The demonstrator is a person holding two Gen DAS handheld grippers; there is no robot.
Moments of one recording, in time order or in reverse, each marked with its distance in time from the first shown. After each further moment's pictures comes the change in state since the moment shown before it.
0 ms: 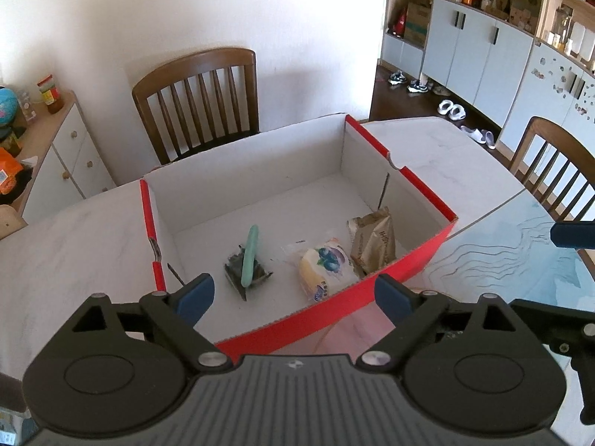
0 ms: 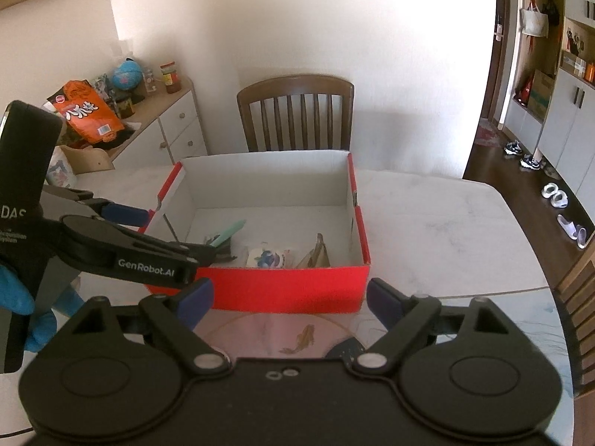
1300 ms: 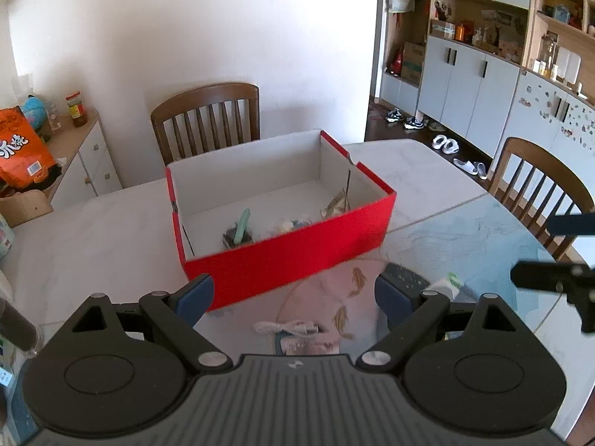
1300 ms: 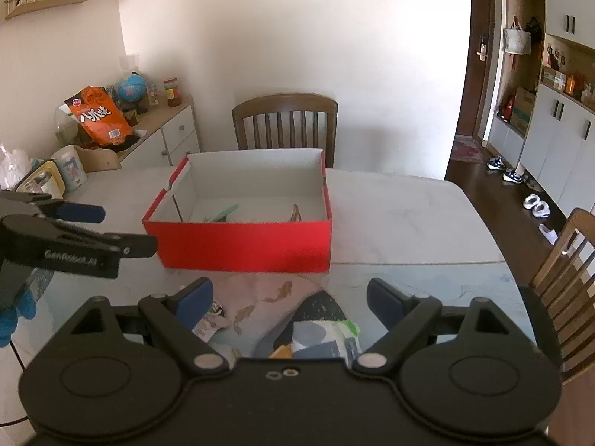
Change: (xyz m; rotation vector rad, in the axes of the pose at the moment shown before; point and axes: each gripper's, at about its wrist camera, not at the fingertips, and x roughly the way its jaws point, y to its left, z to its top) left arm -0.100 -0.037 -0.089 -0.022 -0.142 0.014; right arm -0.082 -0.016 -0.068 -0.005 -0.075 -0.034
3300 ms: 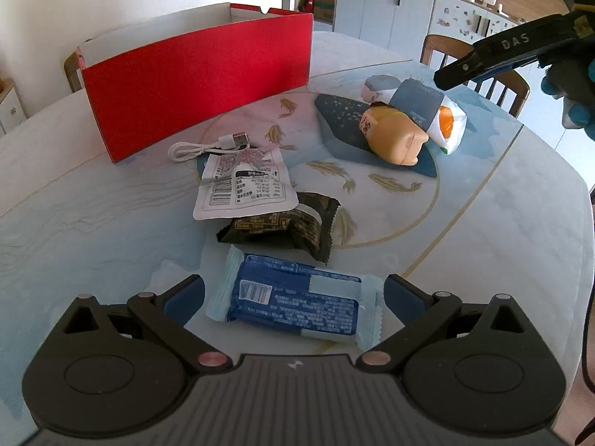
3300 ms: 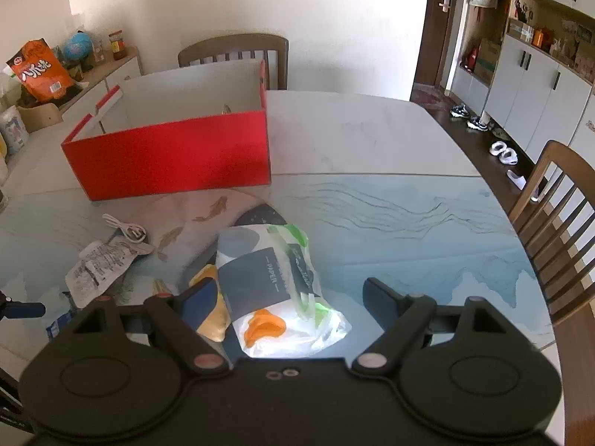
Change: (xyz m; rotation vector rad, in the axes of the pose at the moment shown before) left arm 0.052 -0.001 -0.168 0.178 0.132 -0.238; right arm 0.068 -0.038 -0.069 0.064 0.151 -0.128
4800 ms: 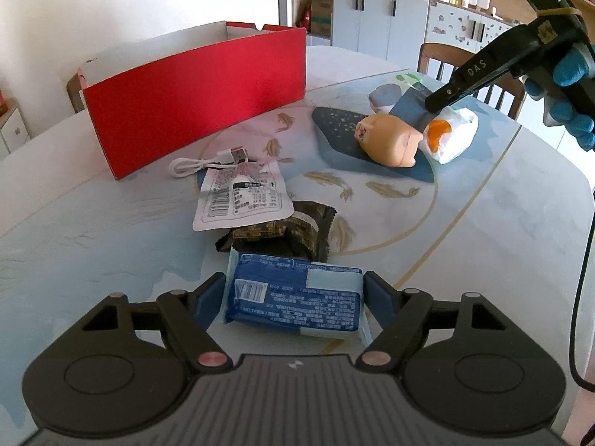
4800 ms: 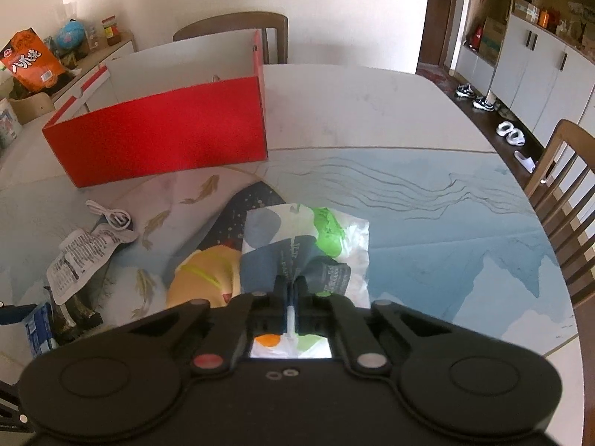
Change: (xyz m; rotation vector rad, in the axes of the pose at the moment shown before) left arm -0.013 -0.008 -0.003 0.034 -0.059 0.028; right arm 0.027 -0.003 -0.004 0.016 0.051 0.016
